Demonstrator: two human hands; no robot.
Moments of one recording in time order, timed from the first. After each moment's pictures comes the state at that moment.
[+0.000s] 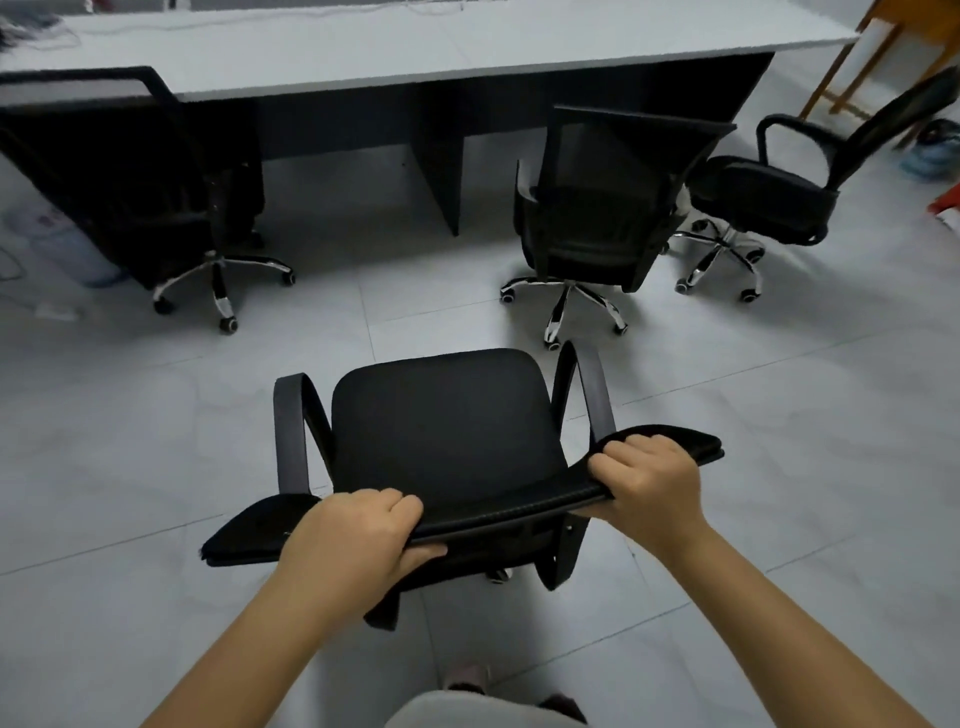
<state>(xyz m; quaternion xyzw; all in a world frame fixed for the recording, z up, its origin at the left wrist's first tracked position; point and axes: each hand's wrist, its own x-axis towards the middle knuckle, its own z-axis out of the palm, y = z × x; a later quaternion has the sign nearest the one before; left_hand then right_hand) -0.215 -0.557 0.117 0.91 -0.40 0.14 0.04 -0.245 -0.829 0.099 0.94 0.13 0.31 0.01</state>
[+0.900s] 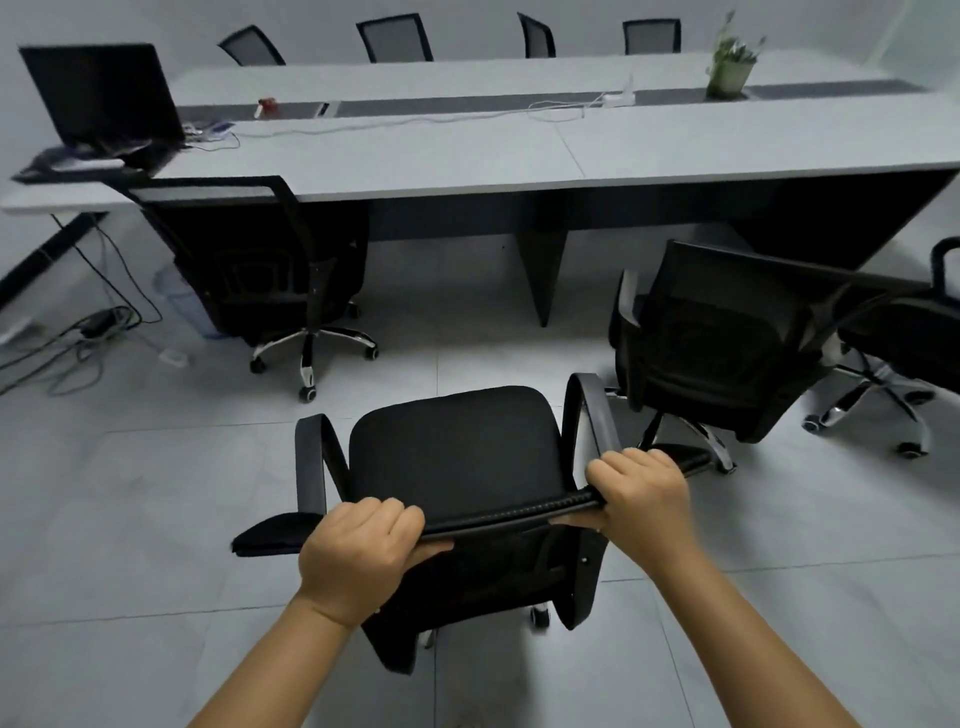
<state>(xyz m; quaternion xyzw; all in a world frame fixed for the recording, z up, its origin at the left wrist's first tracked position) 0.021 -0.583 0.100 0.88 -0.27 0.39 -0.05 0.047 -0.848 0.096 0.92 0.19 0.34 -0.05</state>
